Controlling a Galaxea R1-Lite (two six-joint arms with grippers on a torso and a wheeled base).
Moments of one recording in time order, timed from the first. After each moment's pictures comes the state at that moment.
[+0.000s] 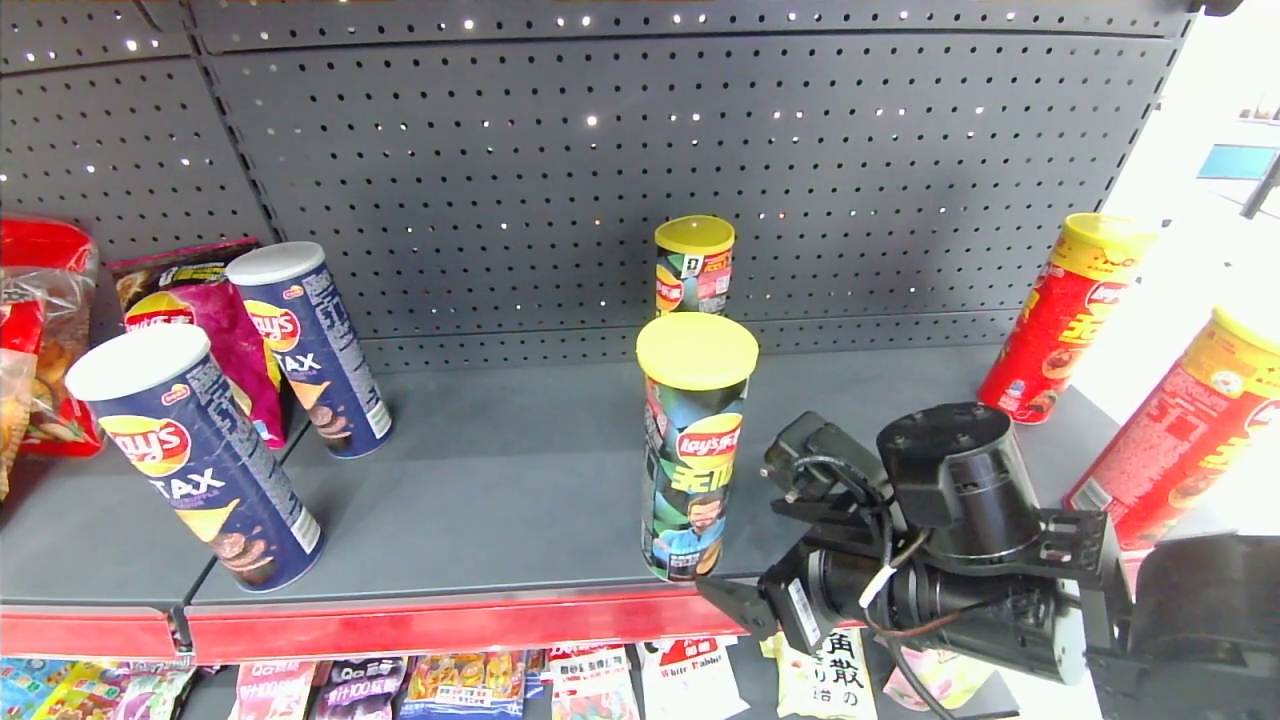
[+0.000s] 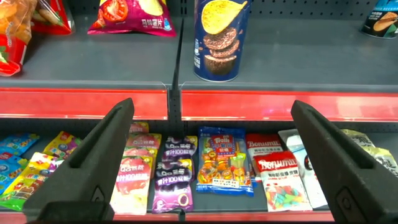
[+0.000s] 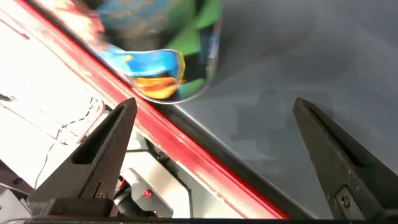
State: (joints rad) left arm 0.00 0.00 0.00 0.00 0.03 -0.04; right arm 0.78 1.73 -0.66 -0.49 -0.07 -0.01
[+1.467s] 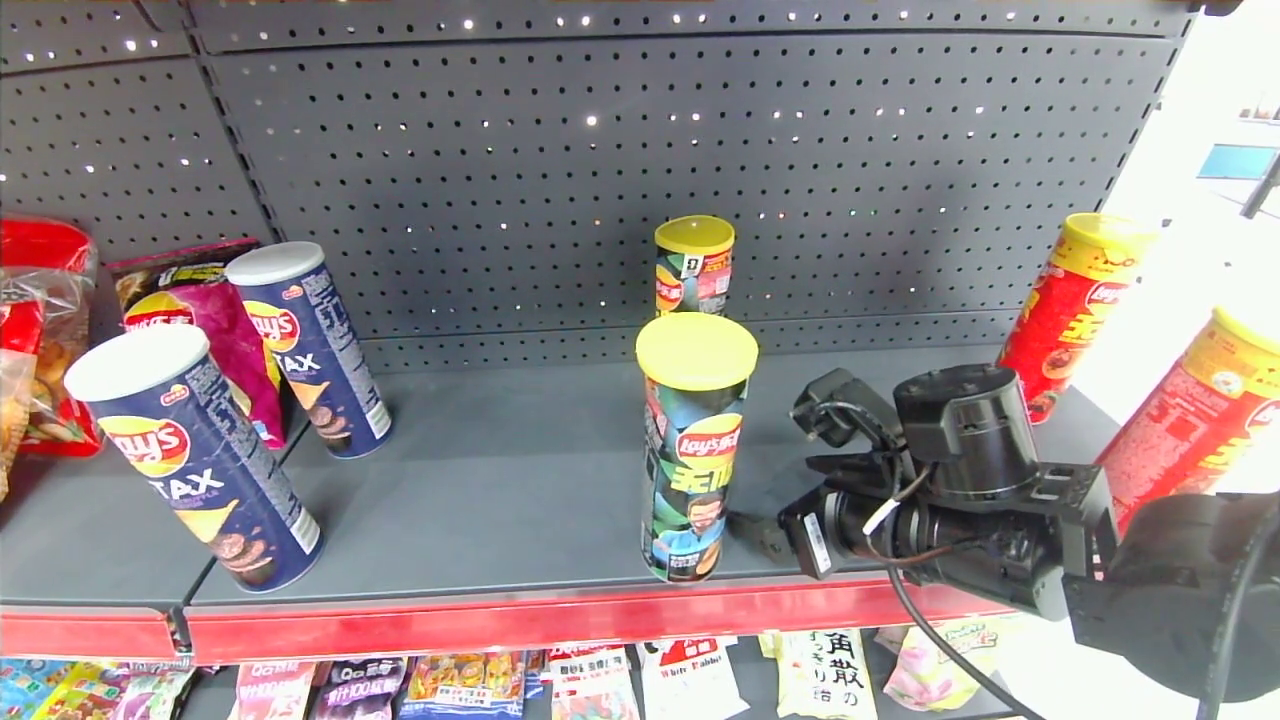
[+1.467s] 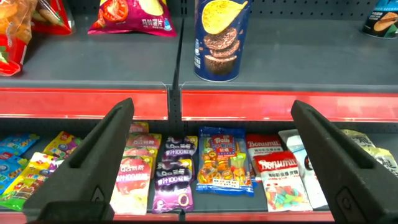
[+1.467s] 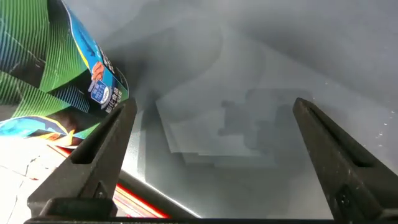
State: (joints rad) left arm 0.00 0.00 0.00 0.00 0.03 -0.04; right arm 0.66 1.76 -0.71 -0.50 -0.12 -0.03
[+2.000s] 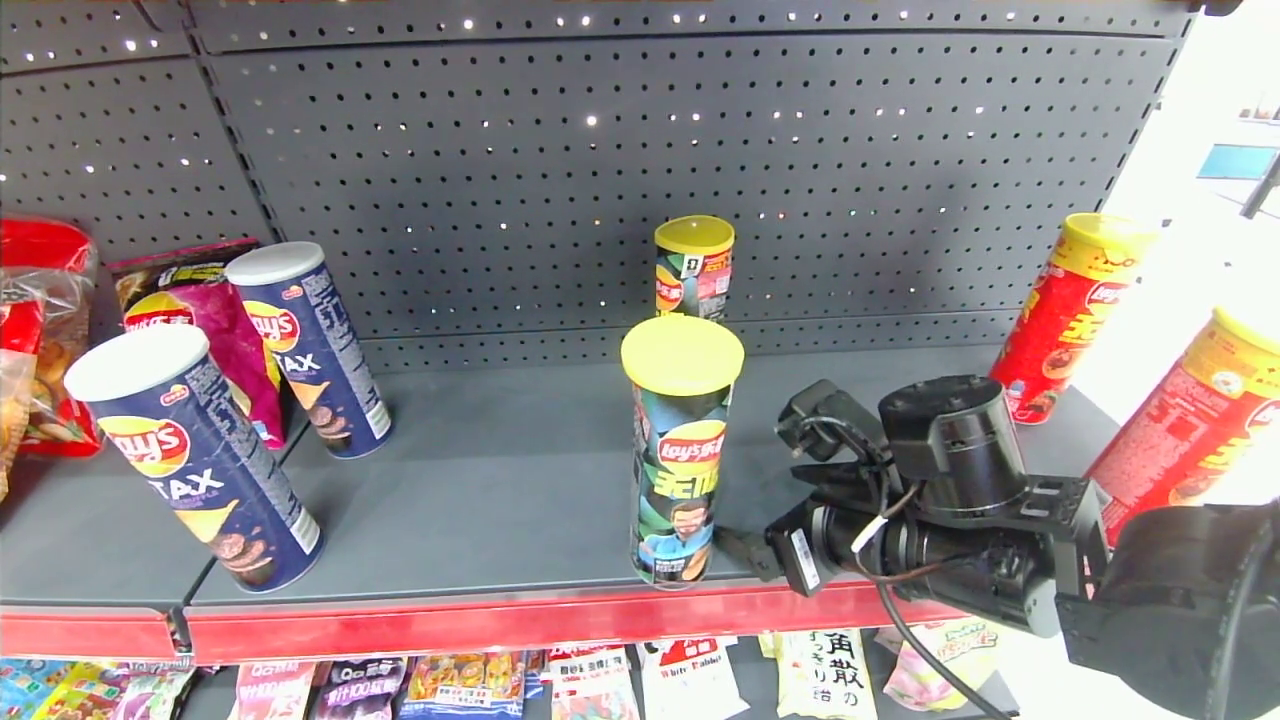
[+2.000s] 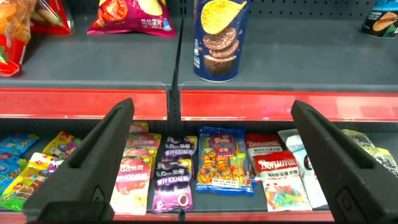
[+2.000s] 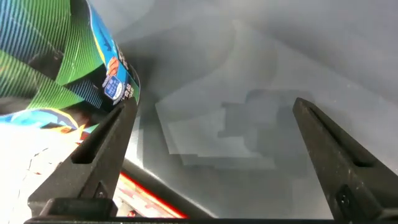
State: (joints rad) left arm 0.00 0.00 0.00 0.00 0.03 -0.04; right arm 0.70 1.76 -0.70 -0.51 -0.12 -0.03
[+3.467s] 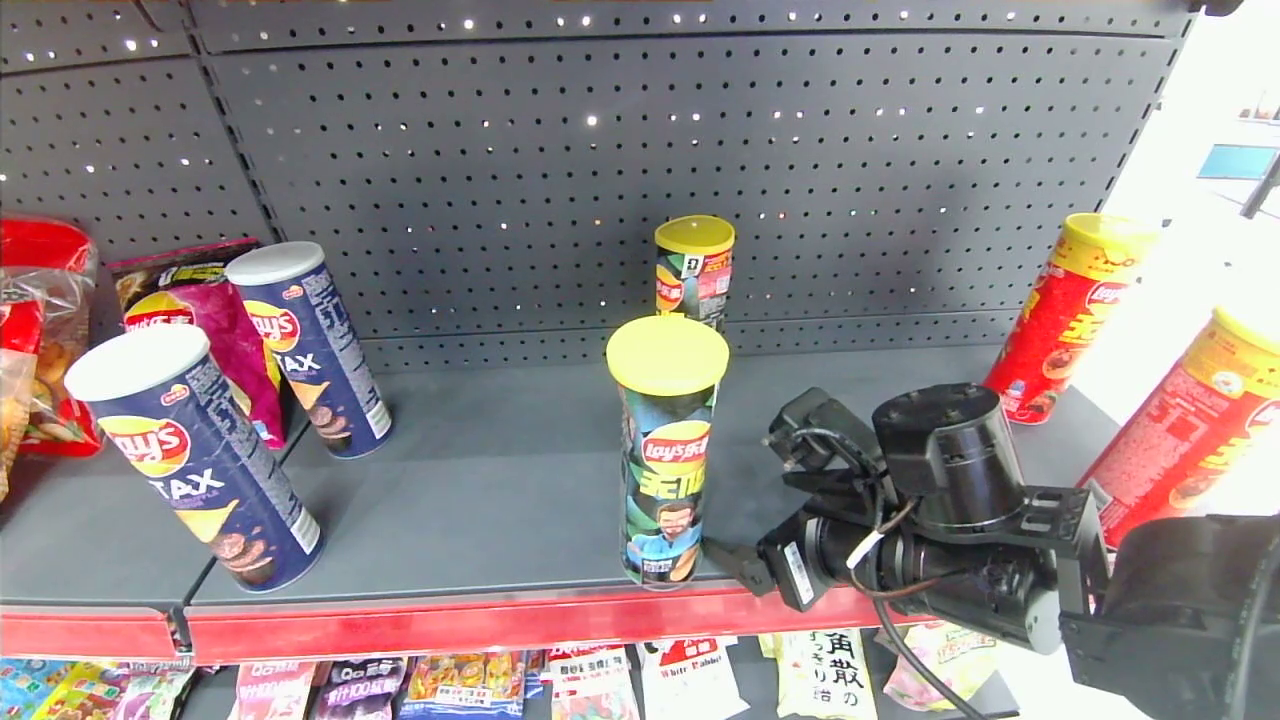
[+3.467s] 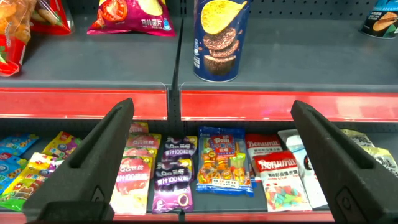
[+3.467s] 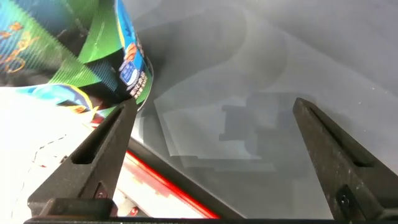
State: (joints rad) left arm 0.00 0.00 0.00 0.00 0.03 -0.04; right arm 0.74 1.76 -0.69 -0.51 -0.13 -0.03
